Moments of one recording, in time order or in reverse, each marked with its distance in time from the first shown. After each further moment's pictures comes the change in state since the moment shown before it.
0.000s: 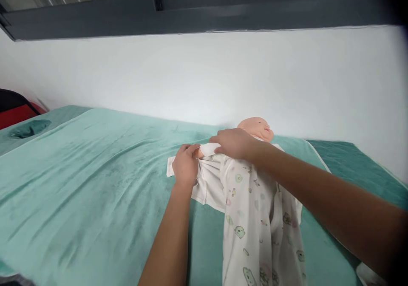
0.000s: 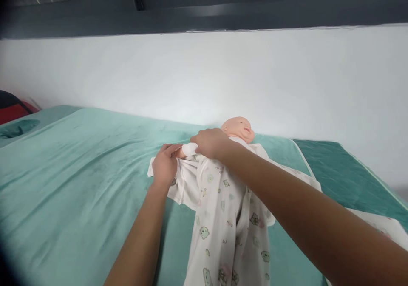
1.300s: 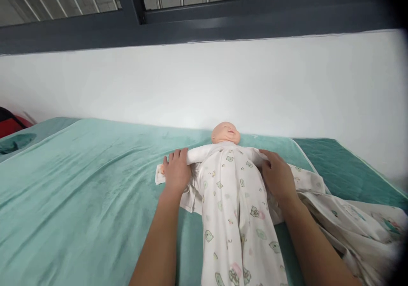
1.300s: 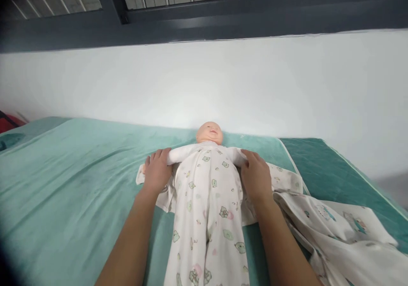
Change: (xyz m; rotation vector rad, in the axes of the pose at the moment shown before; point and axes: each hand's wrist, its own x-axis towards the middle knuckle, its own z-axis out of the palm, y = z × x) left_hand 0.005 0.004 0.009 0.289 -0.085 0.150; right_hand -0.107 0.063 0.151 0.558 0.749 0.789
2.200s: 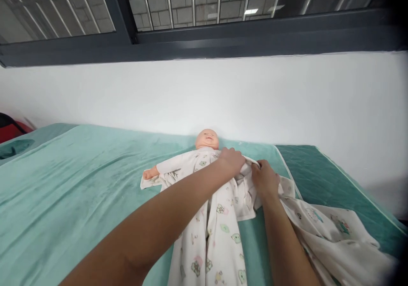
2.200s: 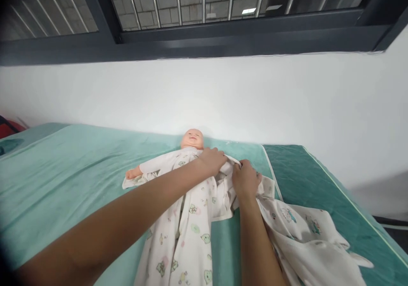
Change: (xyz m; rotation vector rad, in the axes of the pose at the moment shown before) left_hand 0.054 0.223 -0.001 0.386 -0.606 0.749; right_hand 0.021 0.020 -0.015 -0.018 -0.099 0.351
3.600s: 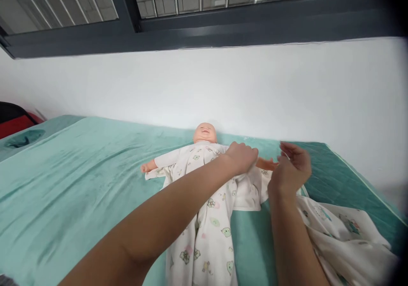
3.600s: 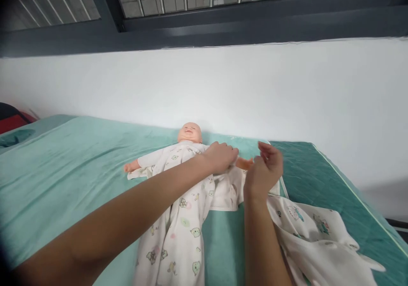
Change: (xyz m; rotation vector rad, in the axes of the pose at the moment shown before) left_hand -0.006 0.009 -0.001 -0.083 0.173 0.096; right_hand -0.008 -0.015 -0.022 0.889 0.570 -0.181
